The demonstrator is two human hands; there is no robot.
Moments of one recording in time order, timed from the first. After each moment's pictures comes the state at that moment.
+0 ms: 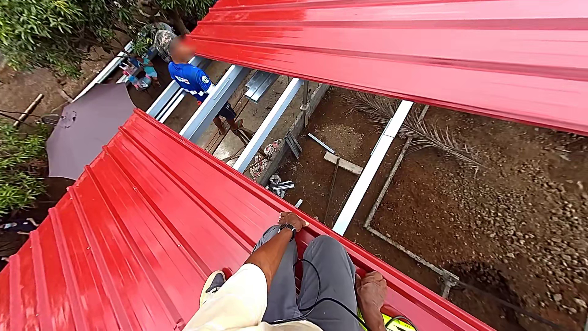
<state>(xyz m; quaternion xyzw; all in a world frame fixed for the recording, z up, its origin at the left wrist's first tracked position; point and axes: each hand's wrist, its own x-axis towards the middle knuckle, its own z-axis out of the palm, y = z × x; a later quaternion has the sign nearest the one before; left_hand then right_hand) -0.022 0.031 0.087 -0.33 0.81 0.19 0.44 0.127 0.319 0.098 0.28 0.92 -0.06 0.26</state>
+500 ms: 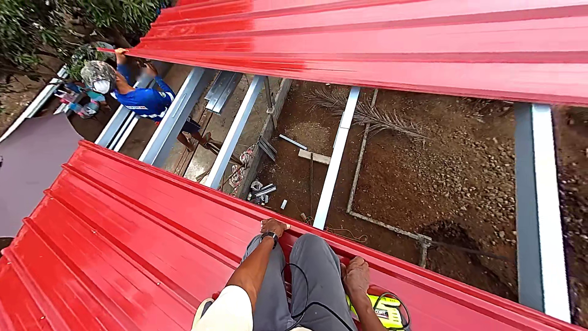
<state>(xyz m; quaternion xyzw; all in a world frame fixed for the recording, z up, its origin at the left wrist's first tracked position) -0.017 0.023 0.070 -0.32 0.82 0.22 0.41 0.122 0.313 0.104 0.29 0.91 -0.06 0.27</state>
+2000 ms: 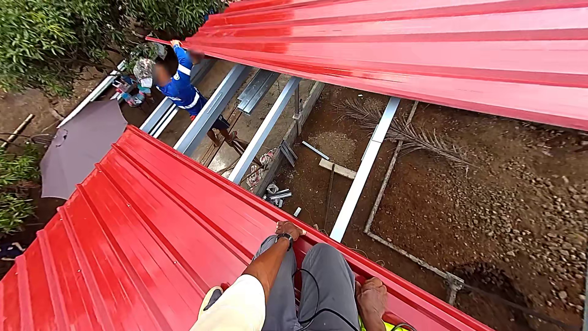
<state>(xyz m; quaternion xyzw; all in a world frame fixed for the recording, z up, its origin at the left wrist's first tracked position) -0.022 0.028 0.082 -0.32 0.82 0.20 0.43 0.124 0.312 0.106 0.29 0.92 -0.05 0.26</state>
